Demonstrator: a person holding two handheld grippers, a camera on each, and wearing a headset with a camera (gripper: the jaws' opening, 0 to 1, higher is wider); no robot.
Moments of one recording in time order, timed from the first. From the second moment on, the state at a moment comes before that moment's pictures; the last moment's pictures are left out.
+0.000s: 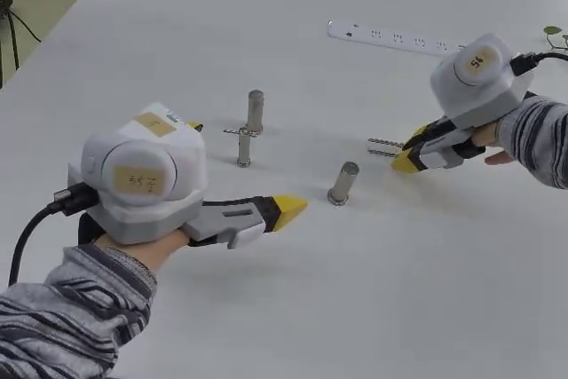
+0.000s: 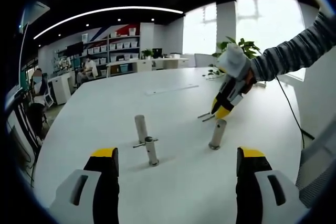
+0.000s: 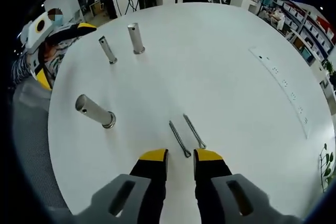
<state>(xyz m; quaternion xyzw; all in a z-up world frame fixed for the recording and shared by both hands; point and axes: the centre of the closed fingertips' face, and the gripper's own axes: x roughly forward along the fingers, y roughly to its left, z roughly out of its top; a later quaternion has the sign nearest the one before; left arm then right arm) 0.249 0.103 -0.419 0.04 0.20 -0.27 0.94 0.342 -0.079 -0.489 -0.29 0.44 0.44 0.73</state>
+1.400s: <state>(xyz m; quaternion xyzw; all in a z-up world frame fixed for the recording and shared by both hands) 0.239 0.079 -0.428 0.07 0.21 -0.31 0.92 0.327 -0.077 -0.479 -0.37 0.38 0.49 0.70</state>
